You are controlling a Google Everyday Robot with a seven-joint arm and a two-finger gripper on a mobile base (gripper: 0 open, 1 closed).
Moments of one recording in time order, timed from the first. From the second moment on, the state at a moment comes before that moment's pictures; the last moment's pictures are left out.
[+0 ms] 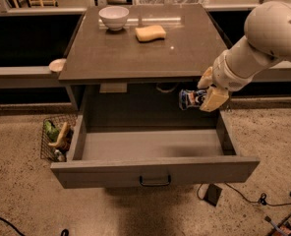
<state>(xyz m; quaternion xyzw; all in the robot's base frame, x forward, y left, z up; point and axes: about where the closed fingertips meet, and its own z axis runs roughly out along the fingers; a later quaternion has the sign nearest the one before) 0.598 -0.181 0.813 -0.68 0.69 -0.01 0.23</state>
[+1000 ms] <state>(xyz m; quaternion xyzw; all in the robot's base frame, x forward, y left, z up) 0.652 -0.167 0.870 -0.68 0.64 0.03 0.35</state>
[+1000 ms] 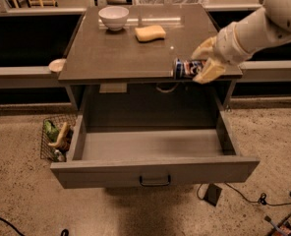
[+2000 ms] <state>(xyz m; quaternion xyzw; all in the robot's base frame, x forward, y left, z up) 0.704 -0.160 0.920 -0.66 0.62 0.06 0.43</state>
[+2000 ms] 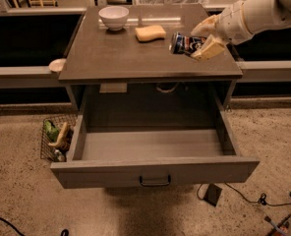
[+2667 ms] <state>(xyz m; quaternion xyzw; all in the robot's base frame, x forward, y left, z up) 0.768 -0.175 0.912 -0.52 0.70 0.04 0.48</state>
